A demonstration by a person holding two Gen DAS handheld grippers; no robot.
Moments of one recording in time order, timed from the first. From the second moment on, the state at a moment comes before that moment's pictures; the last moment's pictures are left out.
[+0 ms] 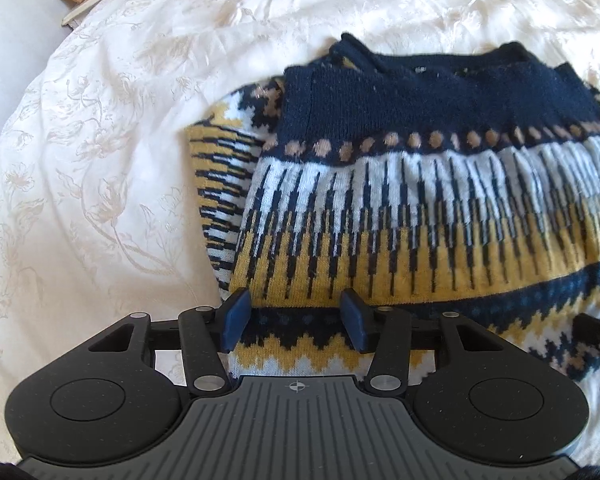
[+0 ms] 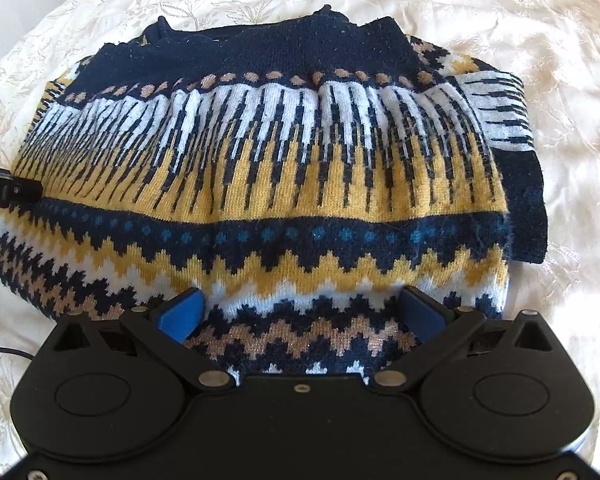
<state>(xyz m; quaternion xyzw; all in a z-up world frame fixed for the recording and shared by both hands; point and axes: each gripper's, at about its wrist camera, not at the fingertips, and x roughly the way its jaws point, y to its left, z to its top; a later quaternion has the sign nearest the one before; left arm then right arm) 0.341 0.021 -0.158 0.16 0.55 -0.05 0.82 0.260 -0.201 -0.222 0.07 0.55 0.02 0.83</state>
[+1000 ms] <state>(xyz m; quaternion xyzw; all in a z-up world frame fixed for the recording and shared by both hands) 0.371 -0.064 -0.204 0.11 0.61 -0.07 0.79 0.270 -0.364 -0.232 0.34 0.51 0.05 0.79</state>
